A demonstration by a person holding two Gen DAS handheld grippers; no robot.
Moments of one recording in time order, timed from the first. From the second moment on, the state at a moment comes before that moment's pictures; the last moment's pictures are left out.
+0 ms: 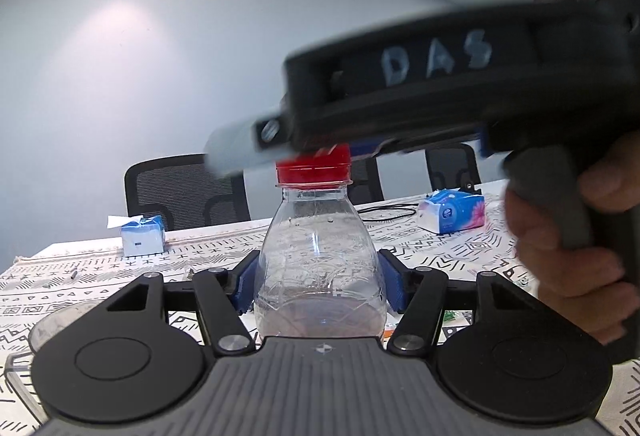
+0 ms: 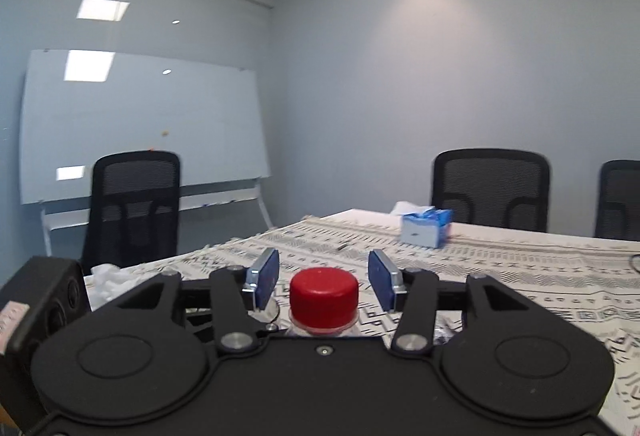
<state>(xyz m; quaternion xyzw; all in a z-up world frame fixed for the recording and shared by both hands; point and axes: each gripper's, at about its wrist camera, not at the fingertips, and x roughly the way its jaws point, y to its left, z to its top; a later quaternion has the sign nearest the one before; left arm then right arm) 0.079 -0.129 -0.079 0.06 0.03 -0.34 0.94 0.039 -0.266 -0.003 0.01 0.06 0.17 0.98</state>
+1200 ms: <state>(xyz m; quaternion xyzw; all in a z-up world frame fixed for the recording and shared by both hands) 0.082 -0.122 -0.074 0.04 0.05 -0.34 0.94 0.070 -0.262 -0.011 -0.04 0.08 0.26 0.96</state>
